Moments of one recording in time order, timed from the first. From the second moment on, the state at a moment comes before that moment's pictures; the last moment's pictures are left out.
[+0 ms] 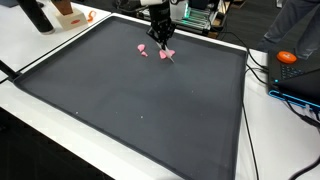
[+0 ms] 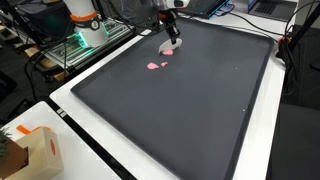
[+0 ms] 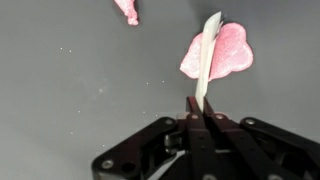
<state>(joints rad) 0.07 0.09 0.16 -2.54 0.42 2.73 -1.18</state>
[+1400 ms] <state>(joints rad) 0.07 0.01 0.16 -2.52 0.34 2.66 -0.96</state>
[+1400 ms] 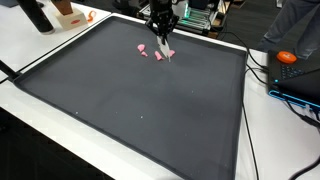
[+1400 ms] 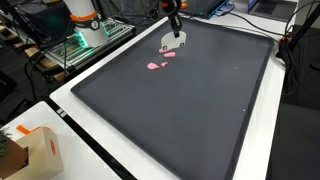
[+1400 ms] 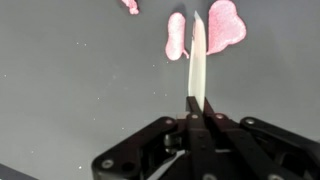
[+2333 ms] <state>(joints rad) 0.08 -0.24 -0.01 -2.43 0.52 2.36 -0.85</state>
